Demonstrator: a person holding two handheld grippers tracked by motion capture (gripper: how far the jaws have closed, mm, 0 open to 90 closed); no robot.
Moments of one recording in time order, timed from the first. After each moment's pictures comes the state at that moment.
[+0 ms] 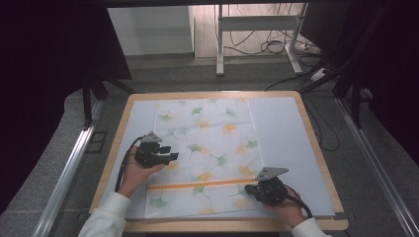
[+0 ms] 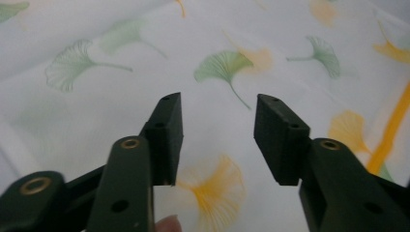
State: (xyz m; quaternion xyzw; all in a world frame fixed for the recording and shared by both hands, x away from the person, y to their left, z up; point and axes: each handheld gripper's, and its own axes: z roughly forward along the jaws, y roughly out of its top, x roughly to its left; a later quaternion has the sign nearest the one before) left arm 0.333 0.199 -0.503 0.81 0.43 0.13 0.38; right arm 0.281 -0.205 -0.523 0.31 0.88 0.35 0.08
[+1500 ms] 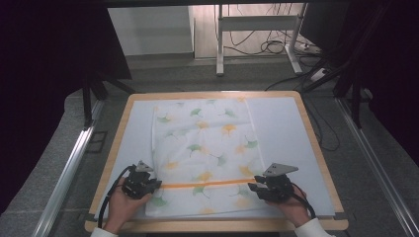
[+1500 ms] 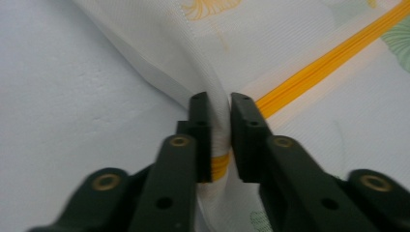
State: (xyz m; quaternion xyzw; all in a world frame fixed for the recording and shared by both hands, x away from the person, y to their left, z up) left arm 0.262 0.211 -0.526 0.82 0.49 0.10 0.28; right arm 0.282 -0.219 -0.509 0.34 0.86 0.37 0.12
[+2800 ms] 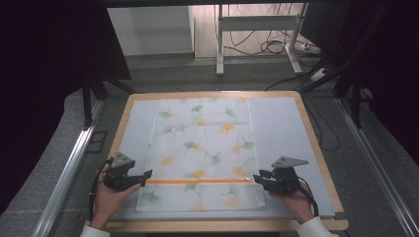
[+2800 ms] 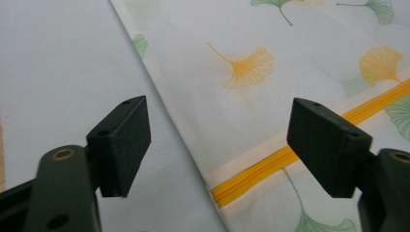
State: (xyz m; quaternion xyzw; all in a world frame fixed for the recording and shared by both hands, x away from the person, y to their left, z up) left arm 0.264 0.257 -0.509 0.76 0.51 0.19 0.36; right arm 0.297 -0.237 -0.504 0.39 0.82 0.40 0.10
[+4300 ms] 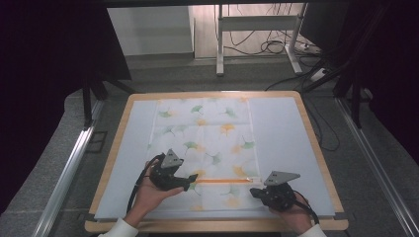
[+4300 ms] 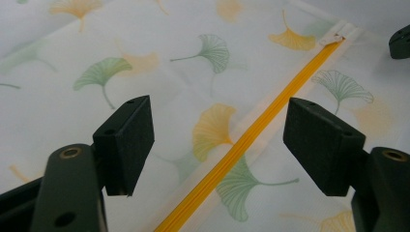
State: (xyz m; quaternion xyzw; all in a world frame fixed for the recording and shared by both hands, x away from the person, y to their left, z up) left arm 0.279 0.129 -0.486 0.84 0.36 0.14 0.39; right arm 0.262 -0.223 -0.511 0.31 0.87 0.38 0.08
